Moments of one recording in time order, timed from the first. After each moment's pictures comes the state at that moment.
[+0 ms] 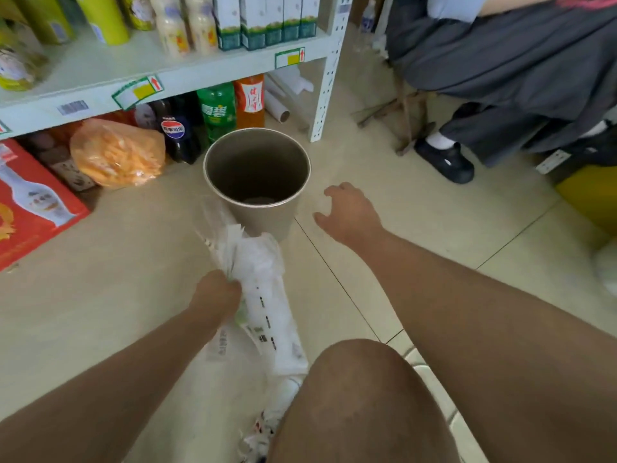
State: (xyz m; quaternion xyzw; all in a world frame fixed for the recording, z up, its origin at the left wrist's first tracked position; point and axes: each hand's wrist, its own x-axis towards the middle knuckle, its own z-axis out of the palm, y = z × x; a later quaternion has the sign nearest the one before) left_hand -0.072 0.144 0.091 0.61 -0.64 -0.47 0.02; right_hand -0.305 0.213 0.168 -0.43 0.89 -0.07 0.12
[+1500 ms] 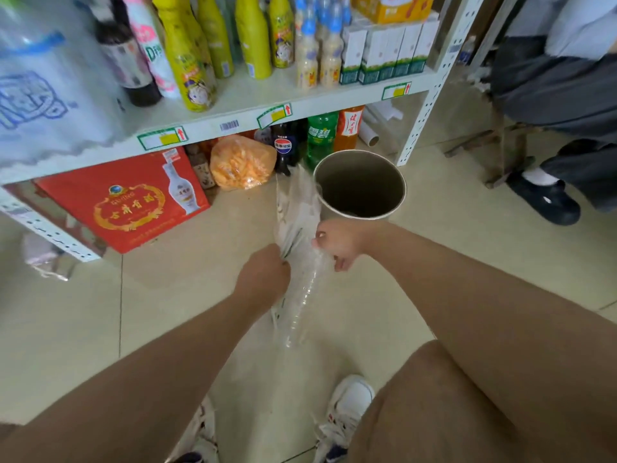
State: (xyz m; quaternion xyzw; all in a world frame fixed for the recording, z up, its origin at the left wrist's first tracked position) left_hand 0.014 0.110 0.161 0.56 -0.77 -0.31 0.04; right_hand -0.156 0.123 0.199 -0.51 0.76 0.00 0.41
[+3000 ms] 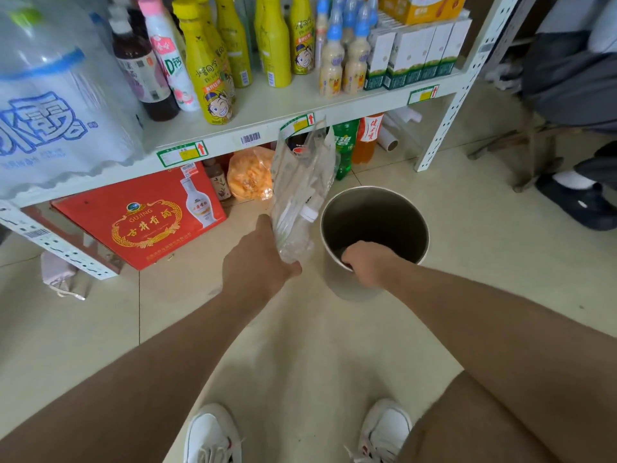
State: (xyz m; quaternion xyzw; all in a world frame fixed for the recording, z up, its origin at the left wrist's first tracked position) left_hand 0.048 0.047 0.198 0.56 -0.79 -0.21 0.10; right_hand -0.162 0.094 0.130 -0.64 0.73 0.15 0.19
